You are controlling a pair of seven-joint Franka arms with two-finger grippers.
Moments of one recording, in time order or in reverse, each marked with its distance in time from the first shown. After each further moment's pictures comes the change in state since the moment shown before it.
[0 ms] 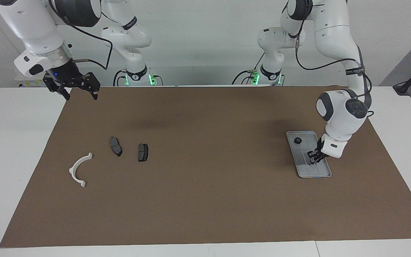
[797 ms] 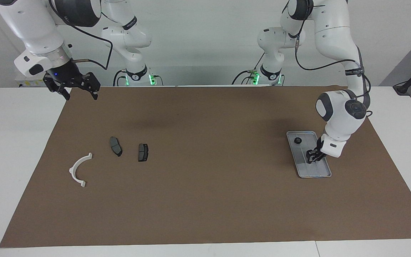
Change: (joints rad) left arm 0.004 -0.004 -0.002 -0.013 0.000 0.013 0.003; right arm 0.000 0.000 0.000 0.000 0.000 0.000 0.004
